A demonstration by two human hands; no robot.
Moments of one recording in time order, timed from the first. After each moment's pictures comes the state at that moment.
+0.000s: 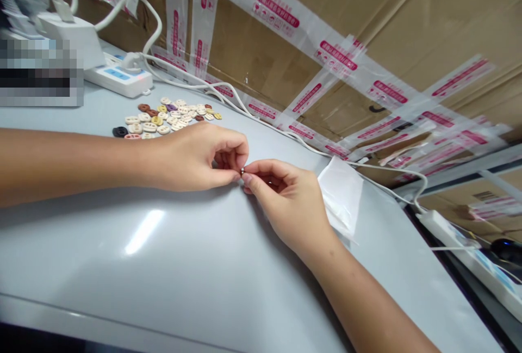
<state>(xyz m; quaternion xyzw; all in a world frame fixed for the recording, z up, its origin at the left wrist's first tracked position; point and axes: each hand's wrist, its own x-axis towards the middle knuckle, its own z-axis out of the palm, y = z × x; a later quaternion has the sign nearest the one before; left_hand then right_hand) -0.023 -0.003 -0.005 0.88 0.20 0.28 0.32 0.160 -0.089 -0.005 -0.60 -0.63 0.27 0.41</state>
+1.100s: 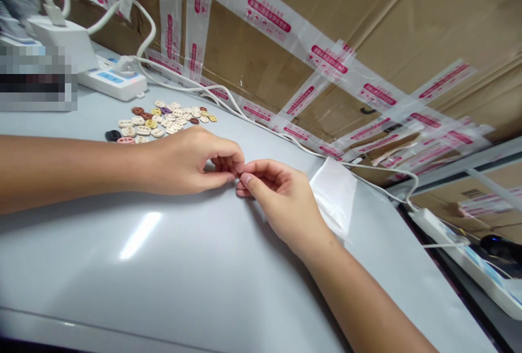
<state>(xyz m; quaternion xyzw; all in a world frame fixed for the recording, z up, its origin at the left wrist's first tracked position) -0.025 0.001 -0.010 0.91 0.14 0.28 0.27 0.165 -0.085 -0.007 -0.58 -0.56 0.40 0.43</state>
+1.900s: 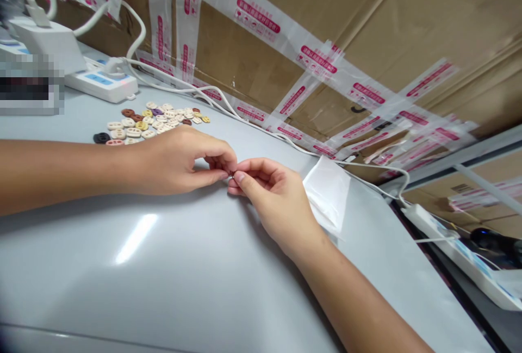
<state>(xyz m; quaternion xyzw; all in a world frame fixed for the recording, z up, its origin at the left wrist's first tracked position) -0.026 0.003 -0.010 0.92 0.15 0.29 0.23 0.162 -0.087 -0.006 -0.57 -0.50 0.46 0.47</state>
